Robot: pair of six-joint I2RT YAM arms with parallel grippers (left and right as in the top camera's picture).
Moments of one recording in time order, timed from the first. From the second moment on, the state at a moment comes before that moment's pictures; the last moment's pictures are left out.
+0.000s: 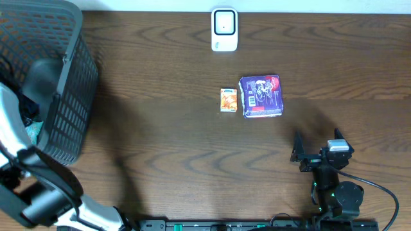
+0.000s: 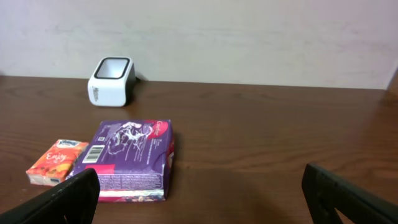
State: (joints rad) left arm 0.62 1.82 1.58 -1.11 -0.43 -0.34; right arm -0.05 0.01 0.01 -0.06 -0.10 -0.01
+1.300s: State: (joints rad) left arm 0.64 2.08 1.58 -0.85 -0.42 -0.14; right arm -0.05 0.01 0.01 -0.06 -0.10 -0.01
